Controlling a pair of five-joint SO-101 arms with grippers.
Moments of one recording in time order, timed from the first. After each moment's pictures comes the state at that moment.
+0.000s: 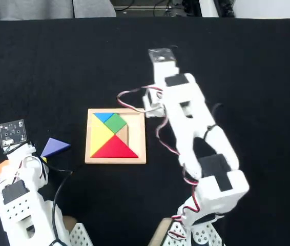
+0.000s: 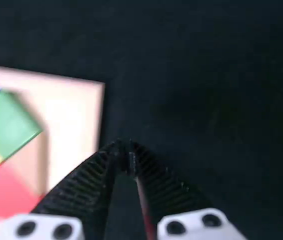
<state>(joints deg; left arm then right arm) -35.4 -70.9 88.3 47.4 -16.2 -12.8 10.2 12.7 64.4 -5.9</state>
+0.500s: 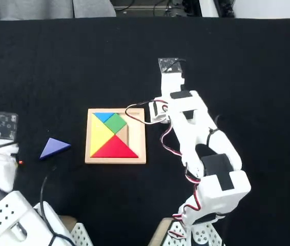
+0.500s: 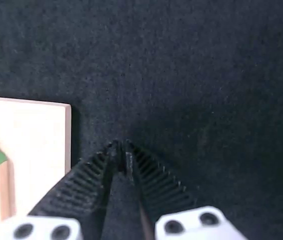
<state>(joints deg) -49.1 -70.9 64.7 63.9 -50.6 -10.5 10.1 26.1 45.9 -5.9</state>
